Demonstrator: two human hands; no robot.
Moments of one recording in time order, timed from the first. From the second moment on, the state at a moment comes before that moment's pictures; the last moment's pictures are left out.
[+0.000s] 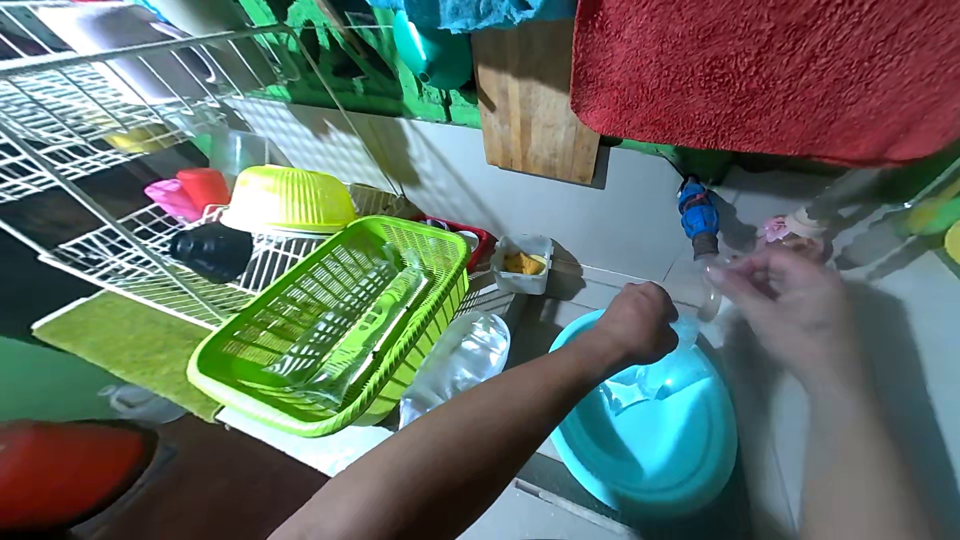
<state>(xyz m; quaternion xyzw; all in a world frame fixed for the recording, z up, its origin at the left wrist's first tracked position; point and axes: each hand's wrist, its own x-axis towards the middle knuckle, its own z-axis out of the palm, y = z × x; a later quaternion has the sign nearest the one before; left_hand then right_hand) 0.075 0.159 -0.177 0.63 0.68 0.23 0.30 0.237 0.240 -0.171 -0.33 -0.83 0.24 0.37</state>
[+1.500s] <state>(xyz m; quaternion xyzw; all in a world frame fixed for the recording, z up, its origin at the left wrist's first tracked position) 0.079 0.126 -0.232 0.63 0.52 0.44 0.36 0.214 0.207 -0.187 -0.35 -0.84 0.31 0.27</state>
